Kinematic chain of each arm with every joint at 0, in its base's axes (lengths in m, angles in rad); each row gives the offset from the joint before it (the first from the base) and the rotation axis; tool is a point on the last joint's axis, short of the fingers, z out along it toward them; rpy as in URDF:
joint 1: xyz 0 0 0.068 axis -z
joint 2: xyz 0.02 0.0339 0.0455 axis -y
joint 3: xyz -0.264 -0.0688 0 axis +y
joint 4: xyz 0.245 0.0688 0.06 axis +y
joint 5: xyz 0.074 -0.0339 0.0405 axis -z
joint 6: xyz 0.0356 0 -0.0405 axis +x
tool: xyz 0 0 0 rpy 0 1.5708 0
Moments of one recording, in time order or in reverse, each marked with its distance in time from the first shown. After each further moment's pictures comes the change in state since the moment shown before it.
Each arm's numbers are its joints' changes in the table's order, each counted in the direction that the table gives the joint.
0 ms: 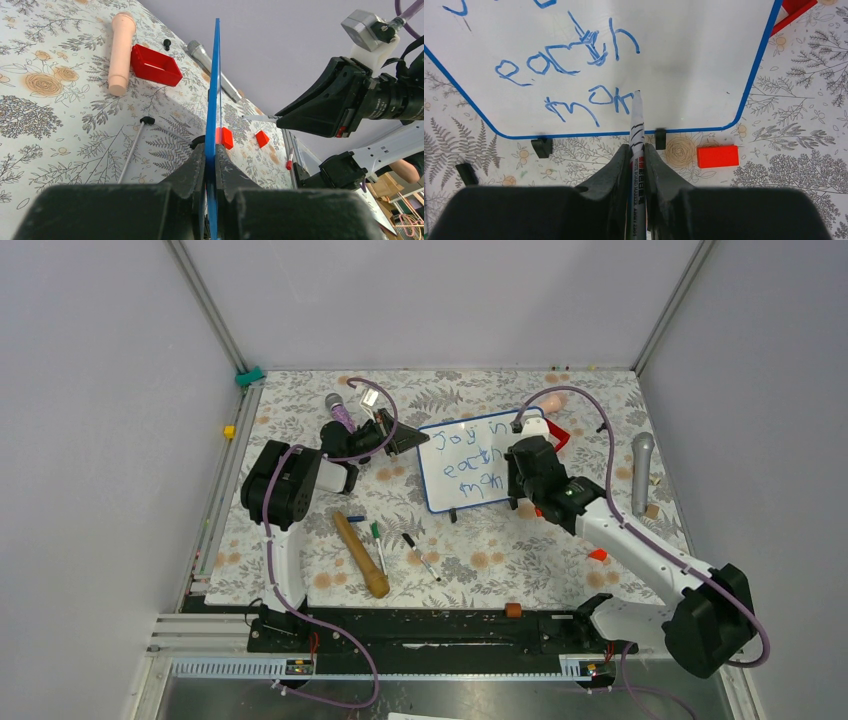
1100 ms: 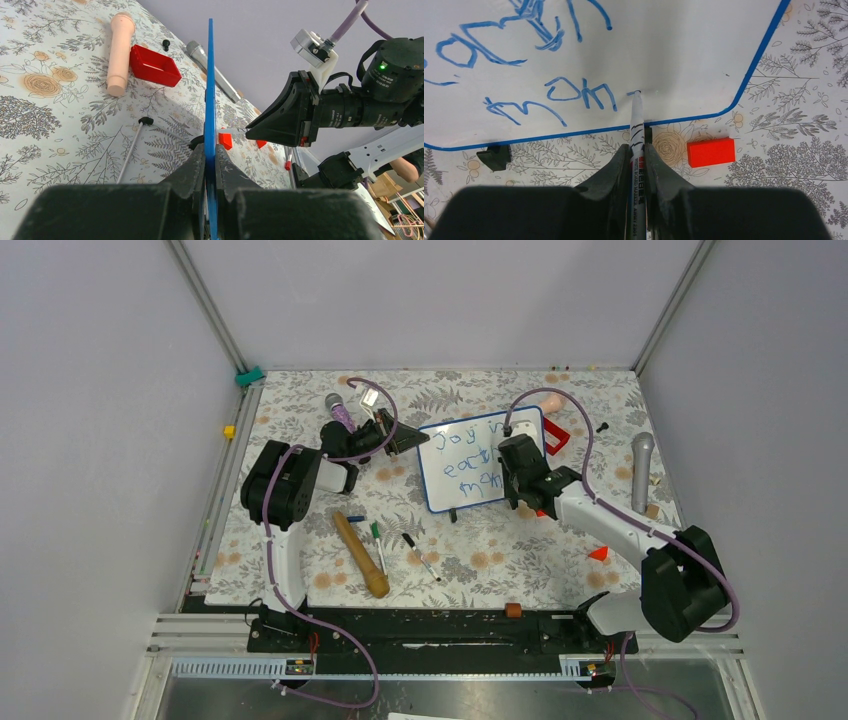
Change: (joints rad) left arm 0.000 0.000 0.000 0.000 0.000 -0.003; right arm 0.020 -0.192 -0.023 0.001 0.045 -0.004
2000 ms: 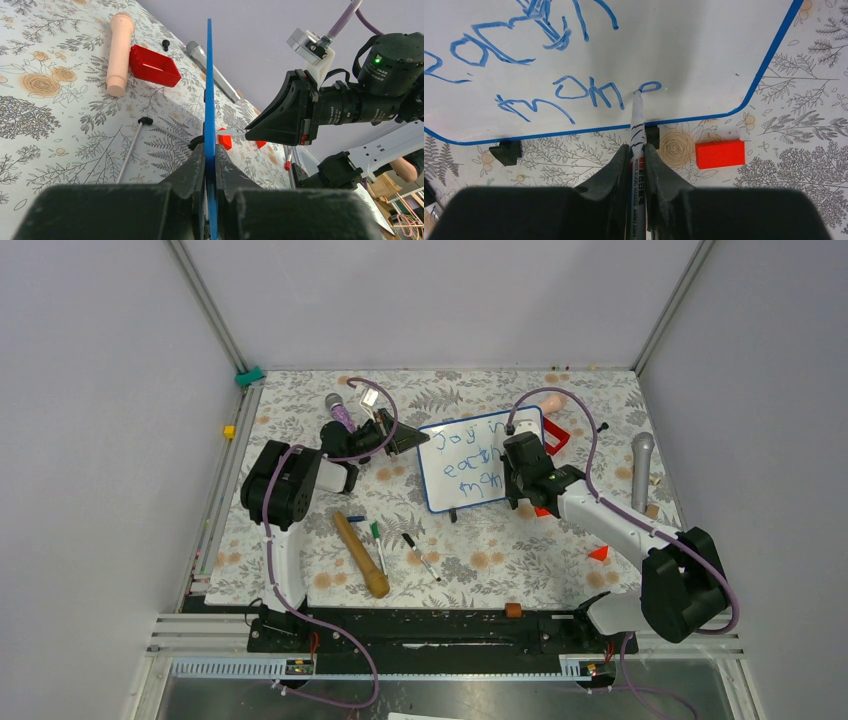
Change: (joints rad) left arm 0.000 0.000 0.000 -0.001 0.000 -0.003; right arm 0.039 0.005 -0.003 -0.003 -0.076 0.006
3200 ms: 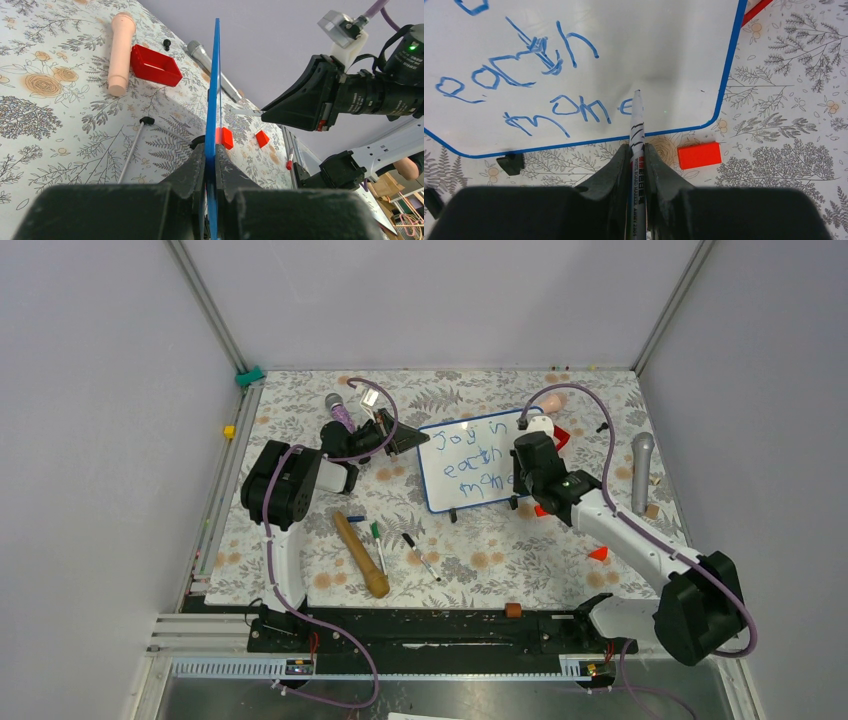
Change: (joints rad) left arm 0.001 0.000 0.000 0.001 0.000 0.008; right arm 0.002 0.136 0.022 -0.003 0.072 0.001
